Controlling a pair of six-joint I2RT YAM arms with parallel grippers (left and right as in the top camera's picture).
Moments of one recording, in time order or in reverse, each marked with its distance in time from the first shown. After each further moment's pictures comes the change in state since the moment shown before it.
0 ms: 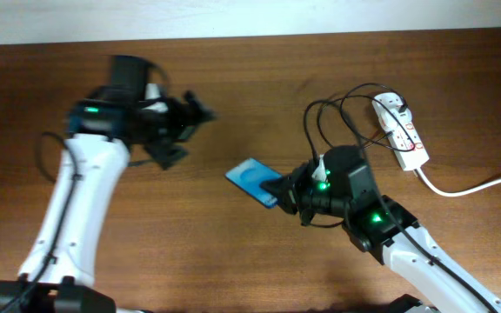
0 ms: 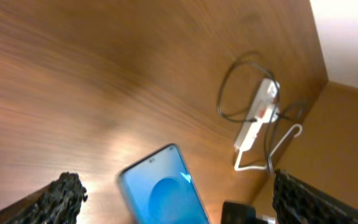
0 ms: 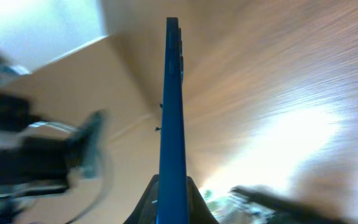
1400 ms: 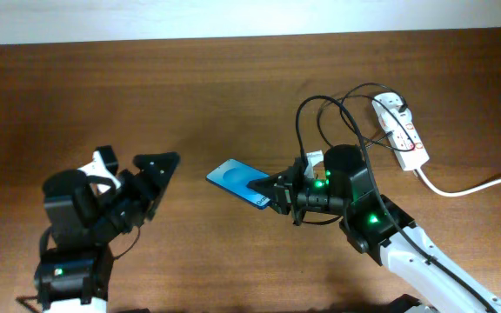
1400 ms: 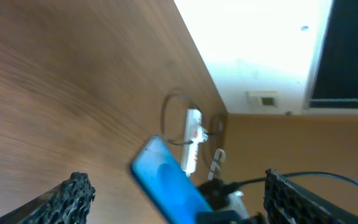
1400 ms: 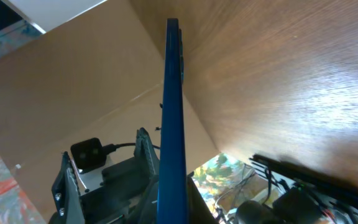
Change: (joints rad) left arm 0.214 -0.766 -0.758 0.560 0.158 -0.168; right arm 0.023 0.008 -0.010 0.192 -0.151 0.146
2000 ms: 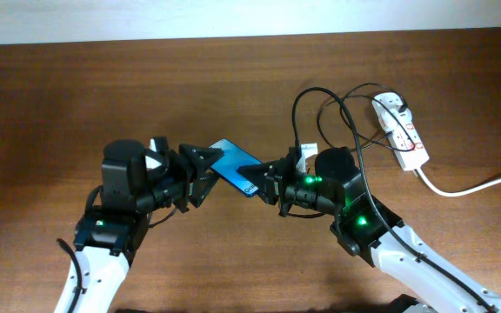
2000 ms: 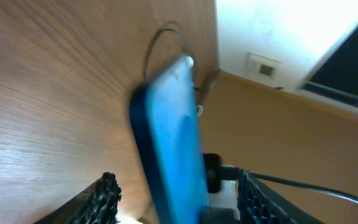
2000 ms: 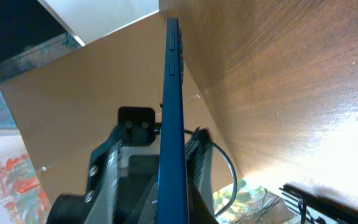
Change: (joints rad) left arm -0.259 0.251 0.000 0.220 0.034 -0.386; right arm 0.063 0.037 0.000 0.186 0.163 0.069
